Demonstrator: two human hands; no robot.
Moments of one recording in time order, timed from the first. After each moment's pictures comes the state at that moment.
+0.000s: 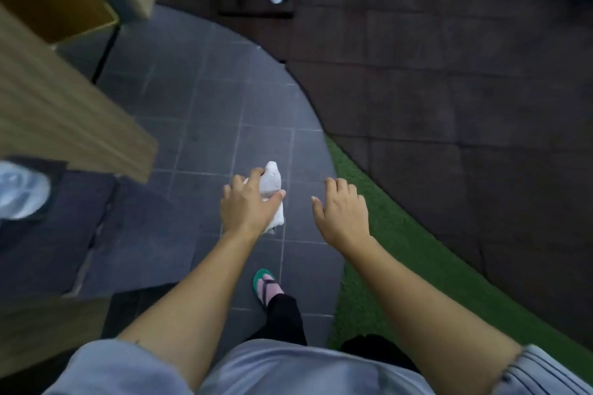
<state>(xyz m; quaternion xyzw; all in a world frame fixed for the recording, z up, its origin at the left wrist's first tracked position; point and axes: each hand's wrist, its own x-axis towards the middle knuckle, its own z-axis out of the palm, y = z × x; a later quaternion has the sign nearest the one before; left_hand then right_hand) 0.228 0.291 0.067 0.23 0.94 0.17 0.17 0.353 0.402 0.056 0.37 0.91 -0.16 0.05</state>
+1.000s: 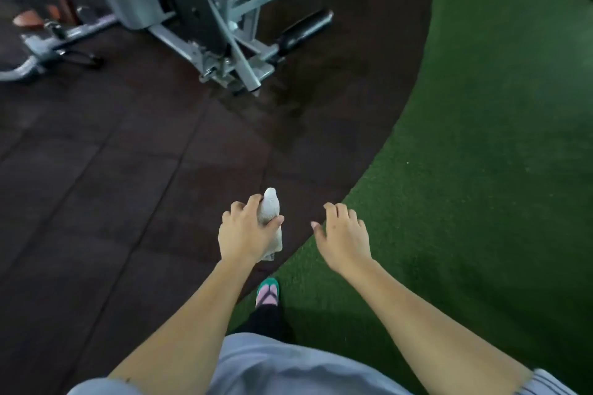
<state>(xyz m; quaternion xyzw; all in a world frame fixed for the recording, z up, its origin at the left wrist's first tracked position) 0.953 0.806 0.081 0.80 0.55 0.05 0.25 1.089 0.692 0.072 0.88 0.45 -0.12 -0.07</state>
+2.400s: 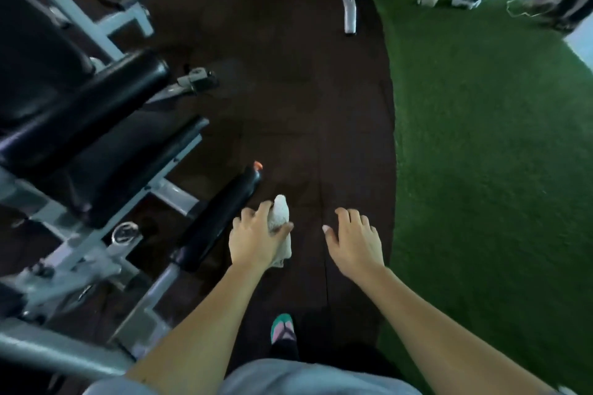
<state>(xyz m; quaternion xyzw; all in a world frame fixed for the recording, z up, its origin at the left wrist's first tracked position) 1.885 1.497 0.106 0.86 0.44 0.01 0.24 1.997 1.352 0.101 0.93 0.34 -0.12 -0.09</state>
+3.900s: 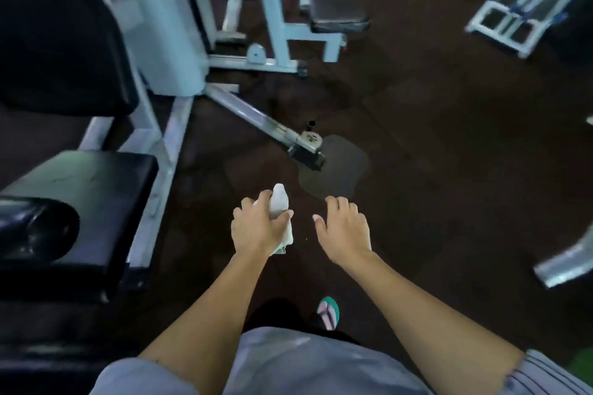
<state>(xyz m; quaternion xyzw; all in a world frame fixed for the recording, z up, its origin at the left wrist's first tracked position) 2.478 2.182 0.082 0.48 0.83 0.14 0.25 2.635 2.202 0.089 0.63 0.77 -0.11 0.04</state>
